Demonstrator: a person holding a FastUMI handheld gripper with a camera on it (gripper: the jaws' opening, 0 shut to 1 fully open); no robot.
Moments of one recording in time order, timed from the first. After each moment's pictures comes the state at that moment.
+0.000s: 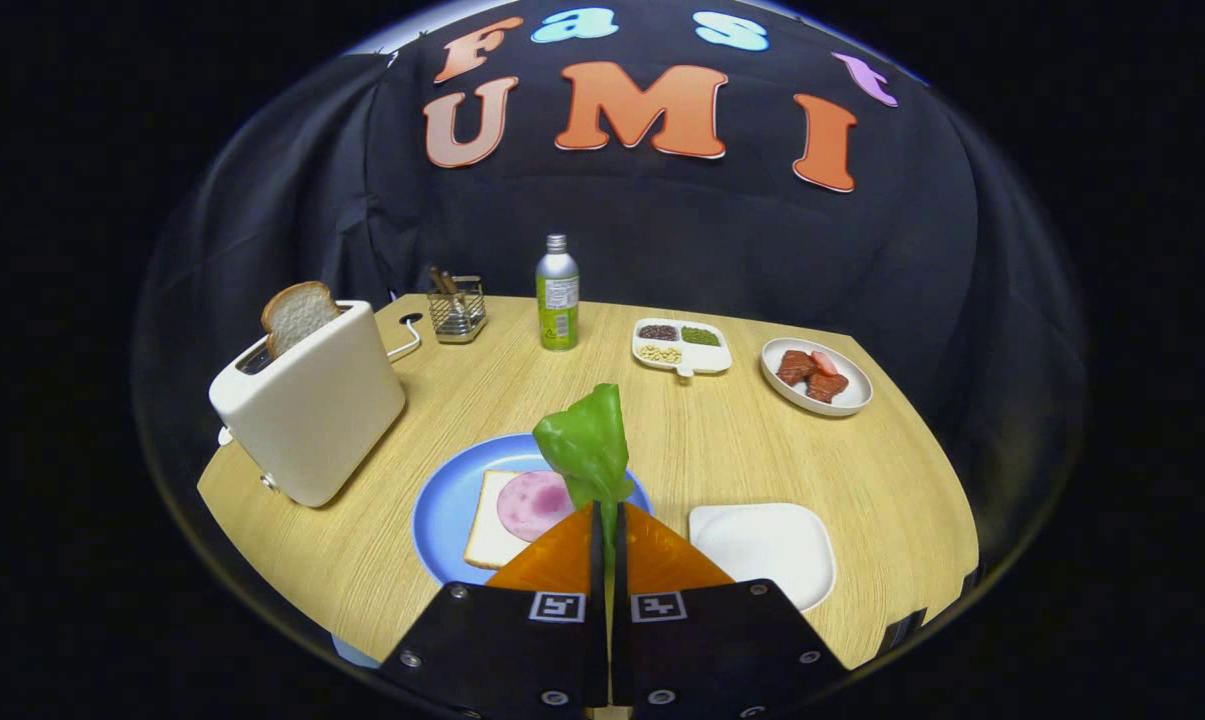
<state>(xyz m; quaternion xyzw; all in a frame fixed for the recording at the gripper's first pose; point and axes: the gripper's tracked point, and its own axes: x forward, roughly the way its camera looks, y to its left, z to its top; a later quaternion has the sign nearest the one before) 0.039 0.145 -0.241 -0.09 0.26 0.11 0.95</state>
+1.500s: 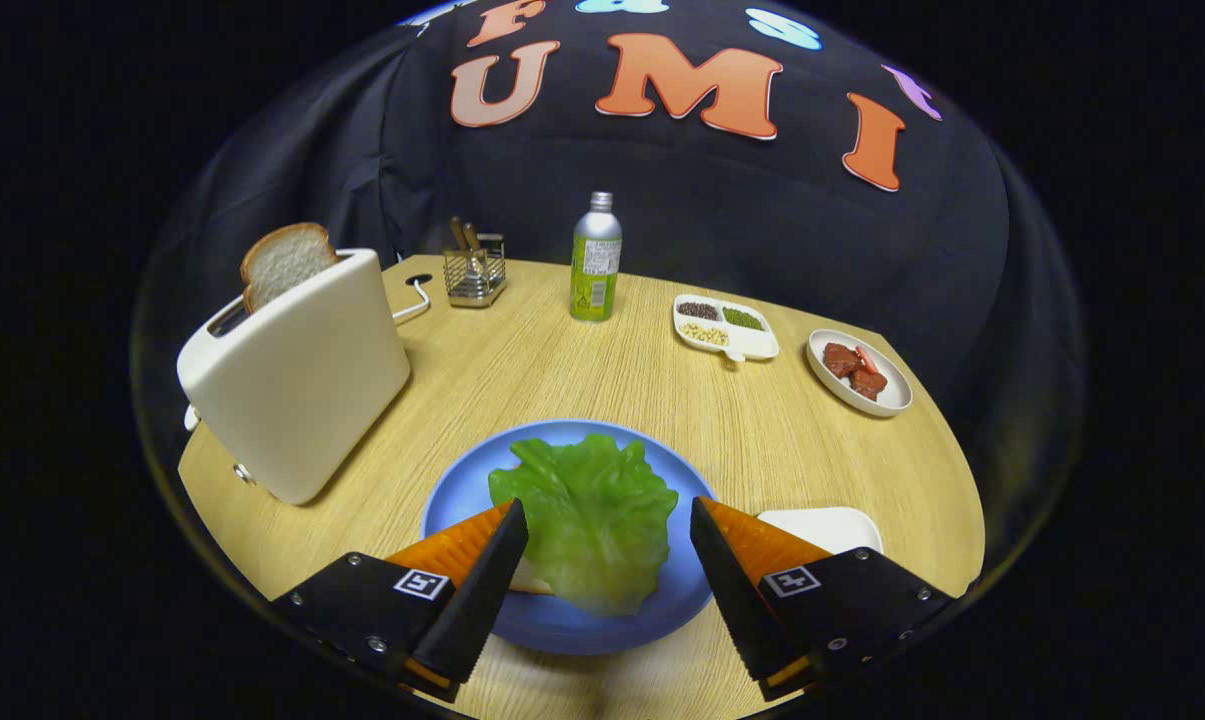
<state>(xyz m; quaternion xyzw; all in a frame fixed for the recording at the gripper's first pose) 0.067 0.188 -0.260 -0.12 0.28 0.10 0.95</state>
